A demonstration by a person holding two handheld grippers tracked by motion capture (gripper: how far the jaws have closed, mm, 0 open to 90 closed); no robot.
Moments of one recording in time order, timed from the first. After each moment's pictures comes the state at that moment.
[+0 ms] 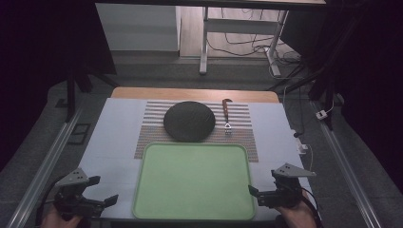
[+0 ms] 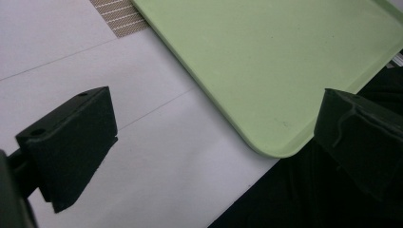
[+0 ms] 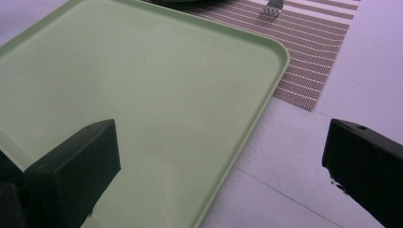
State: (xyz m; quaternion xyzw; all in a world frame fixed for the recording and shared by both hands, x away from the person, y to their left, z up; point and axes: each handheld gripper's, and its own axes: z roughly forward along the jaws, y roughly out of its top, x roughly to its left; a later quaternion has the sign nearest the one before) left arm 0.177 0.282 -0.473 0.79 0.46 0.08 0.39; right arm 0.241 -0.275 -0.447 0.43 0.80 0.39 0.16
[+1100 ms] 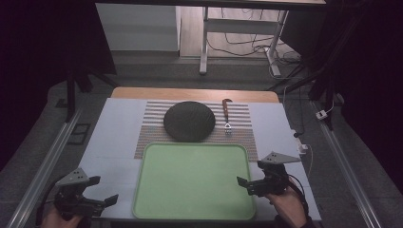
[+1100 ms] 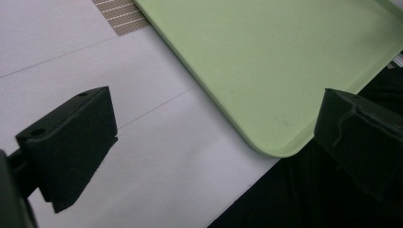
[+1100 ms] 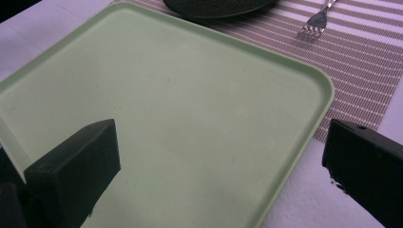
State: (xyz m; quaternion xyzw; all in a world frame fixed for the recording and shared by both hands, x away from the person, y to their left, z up) left arm 0.178 0.282 -0.474 0.79 0.46 0.08 0.39; right arm 0.276 -0.251 -0.451 0.39 0.81 0.41 0.12
